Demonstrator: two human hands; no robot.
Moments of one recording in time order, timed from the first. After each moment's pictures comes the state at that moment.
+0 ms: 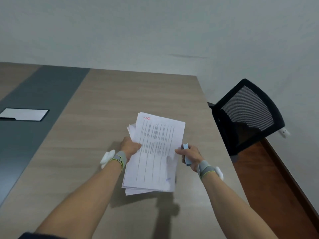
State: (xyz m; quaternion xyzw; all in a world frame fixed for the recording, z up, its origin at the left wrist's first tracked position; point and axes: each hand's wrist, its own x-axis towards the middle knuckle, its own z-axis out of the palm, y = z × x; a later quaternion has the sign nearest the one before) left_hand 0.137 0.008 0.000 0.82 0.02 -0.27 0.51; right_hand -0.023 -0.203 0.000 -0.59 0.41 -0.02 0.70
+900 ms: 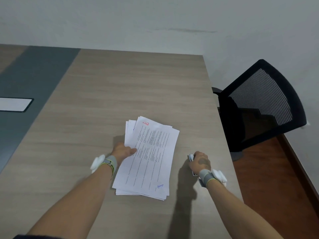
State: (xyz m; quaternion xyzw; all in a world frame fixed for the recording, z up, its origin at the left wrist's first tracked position) left_hand 0.139 -0.040 -0.057 0.80 0.09 -0.35 0.48; right_hand -0.042 -0.298 -0.082 -0.86 0.45 0.13 0.22
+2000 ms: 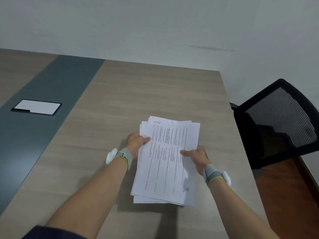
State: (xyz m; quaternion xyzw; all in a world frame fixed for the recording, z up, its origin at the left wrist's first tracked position) left_hand 0.197 -0.016 -0.011 0.68 0.11 -0.33 0.64; right_hand 0.051 -0.225 -0.028 -0.60 0.39 -0.02 0.69
